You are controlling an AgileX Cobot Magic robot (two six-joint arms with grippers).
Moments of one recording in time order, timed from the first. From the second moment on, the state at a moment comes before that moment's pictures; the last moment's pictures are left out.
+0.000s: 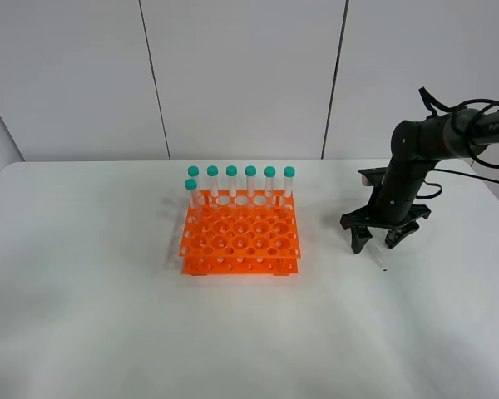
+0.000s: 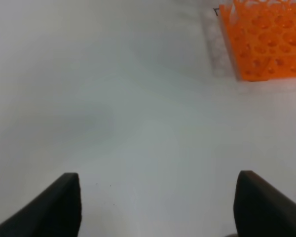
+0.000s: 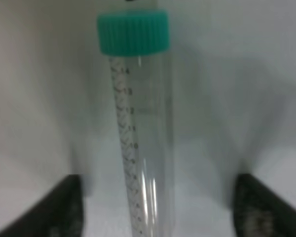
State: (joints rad) left arm -0.03 0.00 -0.49 -0.04 1.05 0.05; right arm 0.12 2.21 -1.47 0.08 0.91 -0.16
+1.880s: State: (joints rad) left arm -0.03 0.00 -0.49 -0.04 1.05 0.05; right arm 0.27 1.55 -0.99 0.99 0.96 -1.30
